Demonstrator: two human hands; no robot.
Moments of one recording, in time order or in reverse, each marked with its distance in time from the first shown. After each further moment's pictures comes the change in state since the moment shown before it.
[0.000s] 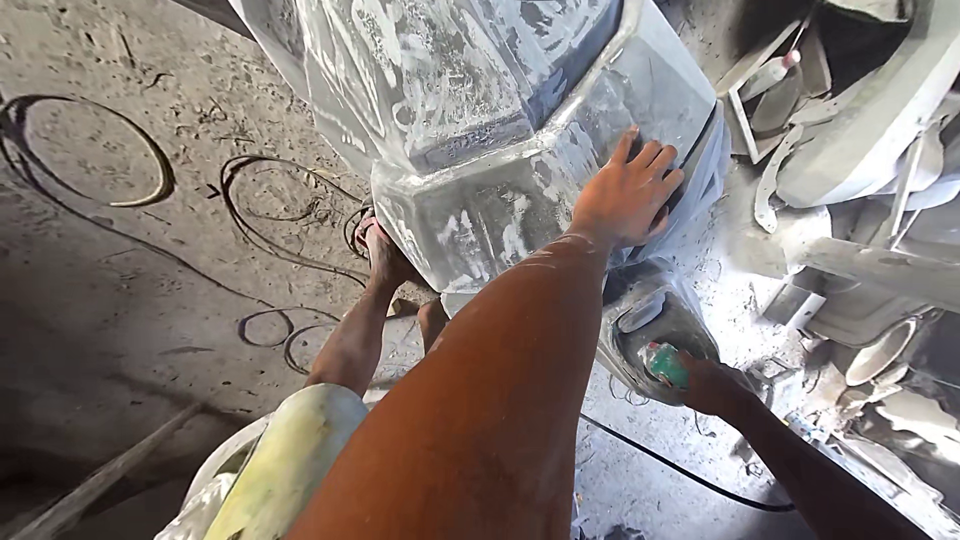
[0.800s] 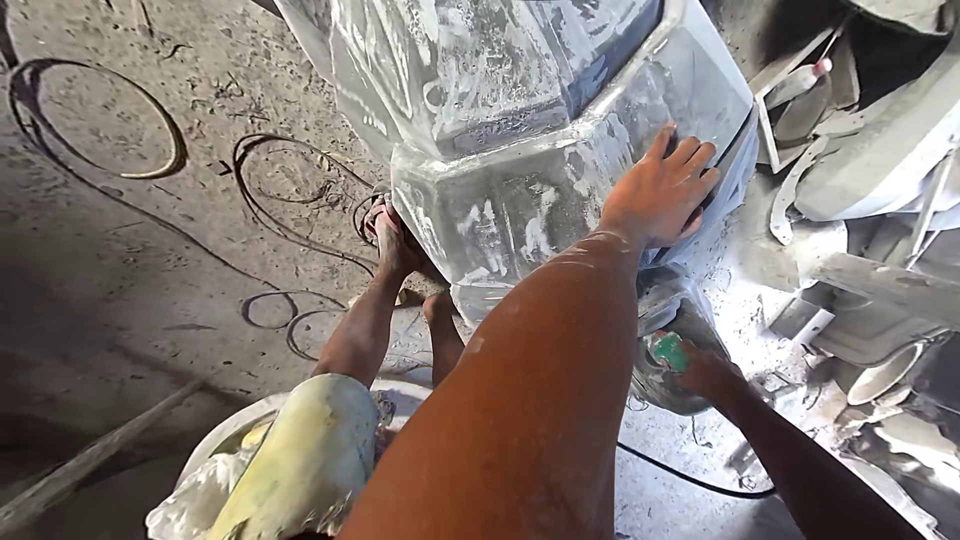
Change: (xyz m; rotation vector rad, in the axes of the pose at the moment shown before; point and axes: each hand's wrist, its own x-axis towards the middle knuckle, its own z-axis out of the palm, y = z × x) left_hand -0.001 -0.002 0.001 -0.045 0.052 -0.008; right_hand 0.060 -0.008 0.006 0.071 0.038 0.051
